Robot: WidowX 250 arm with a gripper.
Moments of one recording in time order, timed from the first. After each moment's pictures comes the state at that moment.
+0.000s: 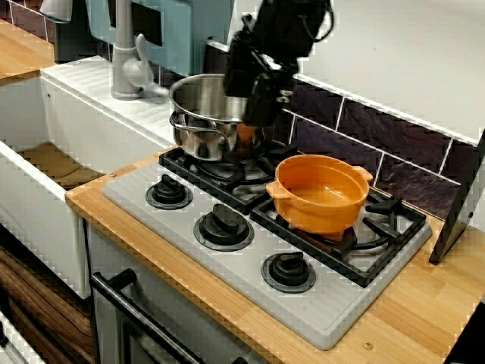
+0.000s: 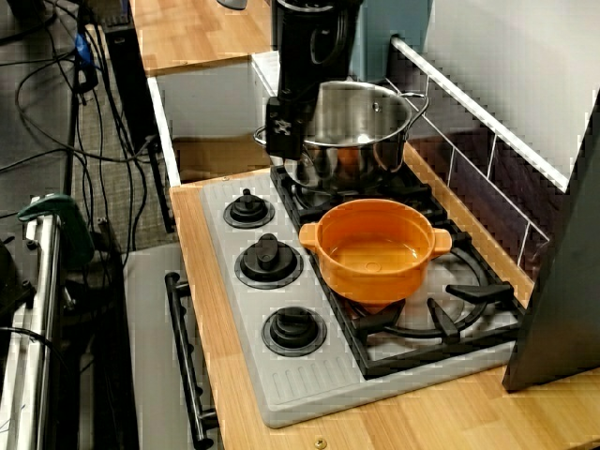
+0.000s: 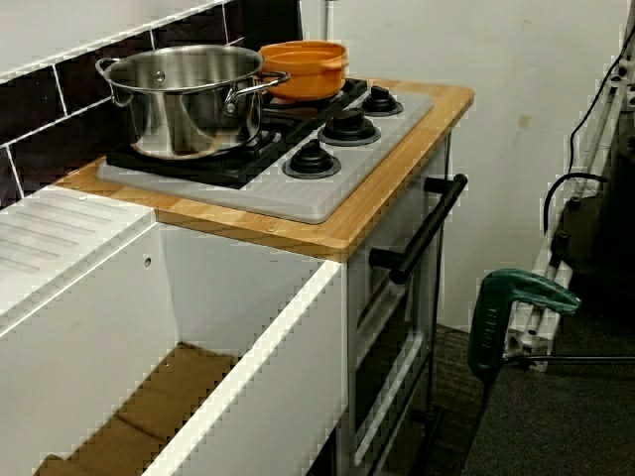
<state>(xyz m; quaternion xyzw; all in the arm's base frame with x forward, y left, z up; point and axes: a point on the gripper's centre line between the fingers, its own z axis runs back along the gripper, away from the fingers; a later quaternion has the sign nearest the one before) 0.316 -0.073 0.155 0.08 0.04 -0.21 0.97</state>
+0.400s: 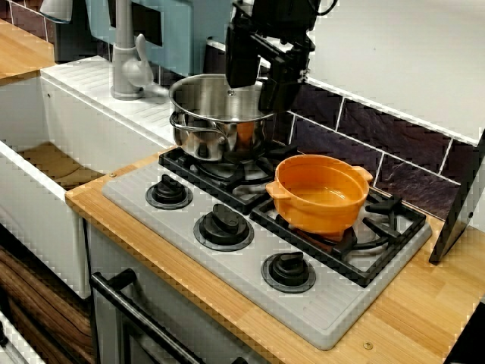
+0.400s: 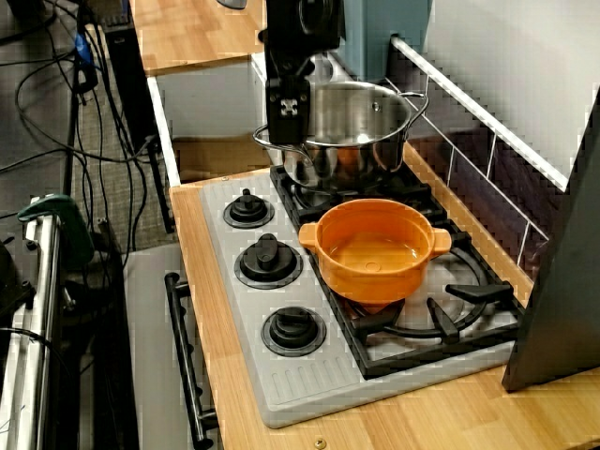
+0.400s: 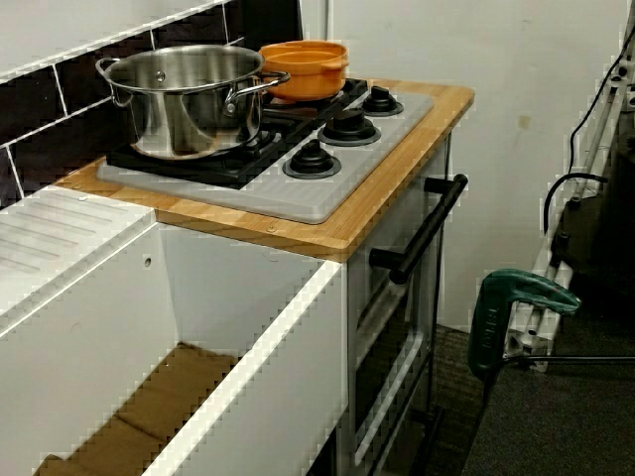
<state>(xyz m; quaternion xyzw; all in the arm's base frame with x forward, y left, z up) 0.311 -0.079 0.170 0.04 -0.01 -0.09 1.00</state>
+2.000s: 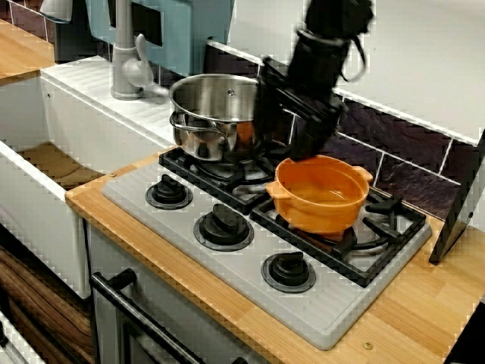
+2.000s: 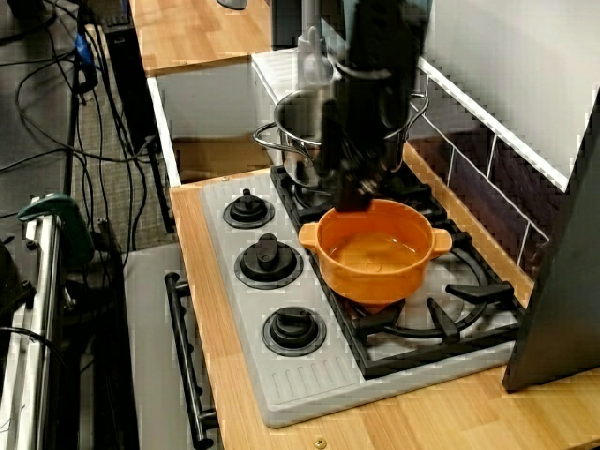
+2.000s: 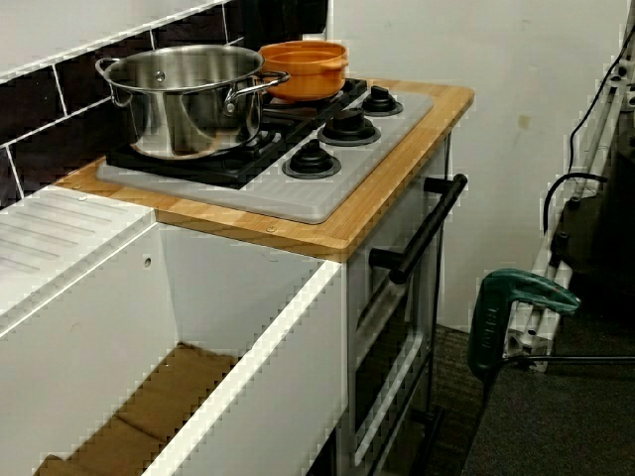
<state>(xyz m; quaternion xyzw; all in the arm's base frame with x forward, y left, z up) 0.352 -0.091 0.111 0.07 0.03 -0.04 1.00</state>
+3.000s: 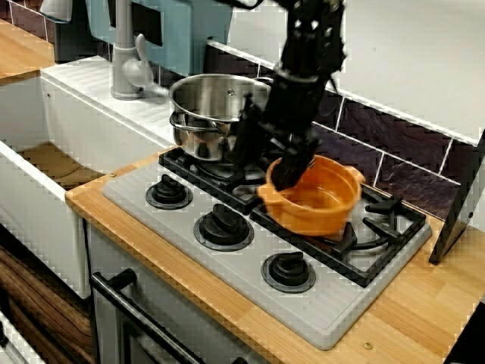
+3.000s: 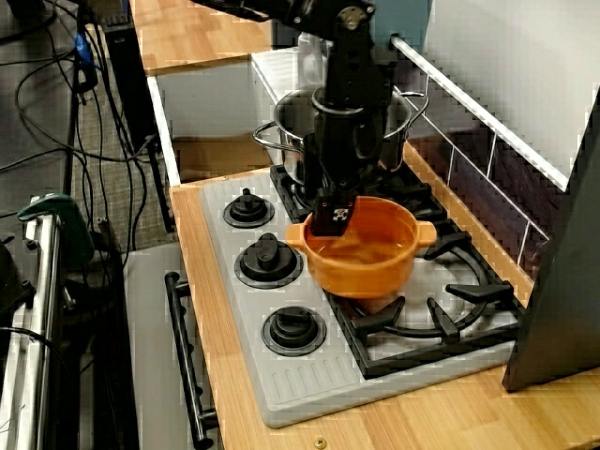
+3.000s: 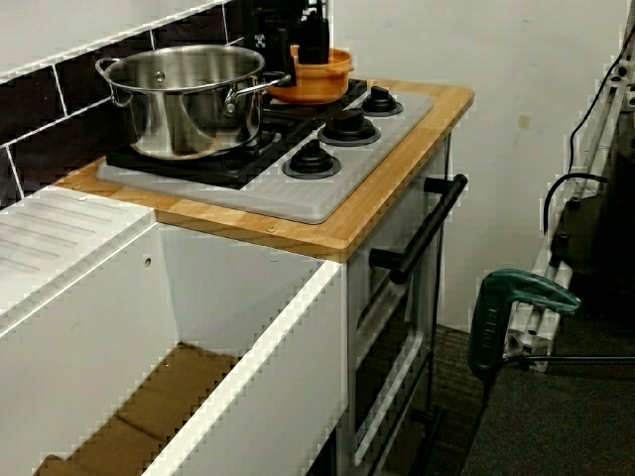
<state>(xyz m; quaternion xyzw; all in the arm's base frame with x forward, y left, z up) 0.338 -0.075 0.078 0.04 0.03 -0.06 1.00</state>
